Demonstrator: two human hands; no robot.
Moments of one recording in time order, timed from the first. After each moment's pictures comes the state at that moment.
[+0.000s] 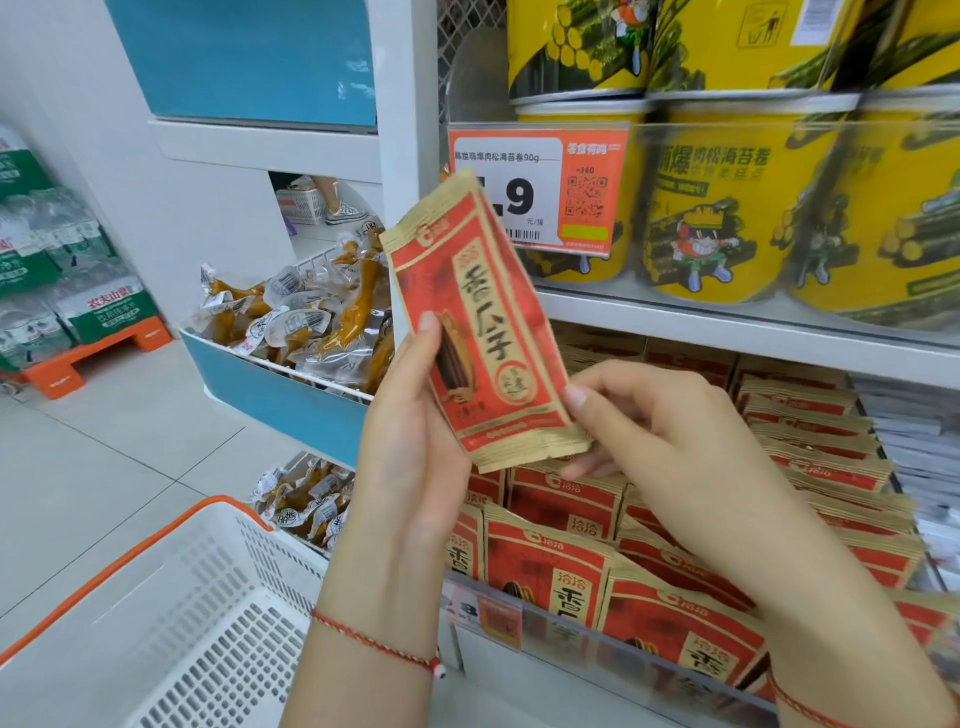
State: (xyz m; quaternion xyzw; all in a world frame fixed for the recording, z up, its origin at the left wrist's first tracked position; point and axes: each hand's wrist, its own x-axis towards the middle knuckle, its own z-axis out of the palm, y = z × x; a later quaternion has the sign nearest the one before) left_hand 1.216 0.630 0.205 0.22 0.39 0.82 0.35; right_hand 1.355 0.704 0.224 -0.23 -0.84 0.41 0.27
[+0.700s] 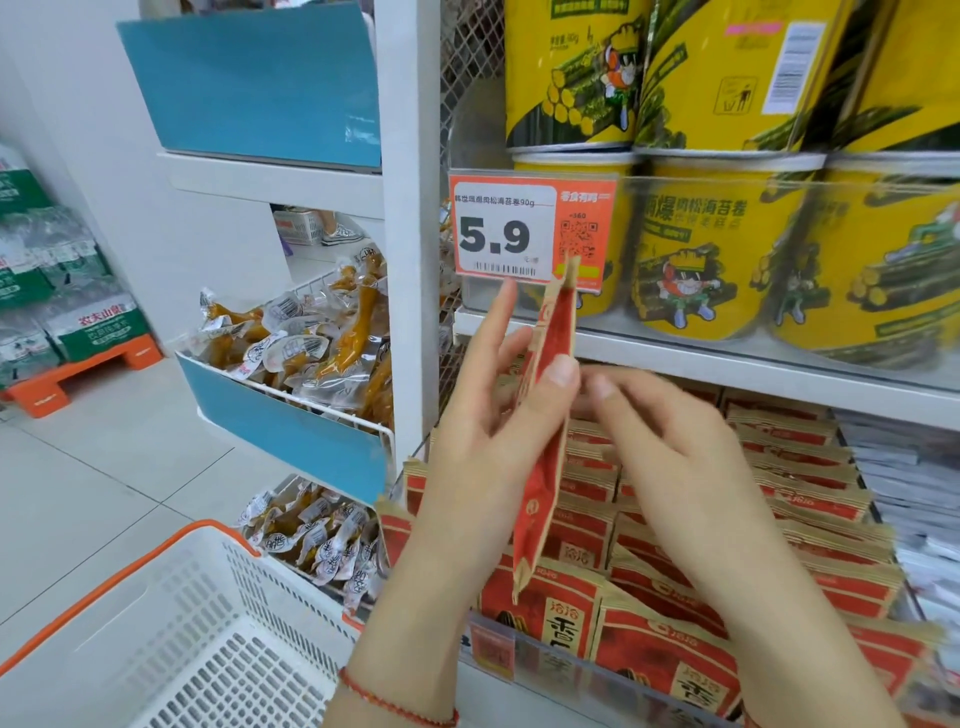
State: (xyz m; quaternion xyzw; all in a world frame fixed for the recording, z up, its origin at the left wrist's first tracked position) left_hand 1.248 0.630 0.213 0.43 0.48 0.72 0.24; right_hand 1.354 0.707 0.218 -0.28 -0.80 0.39 0.38
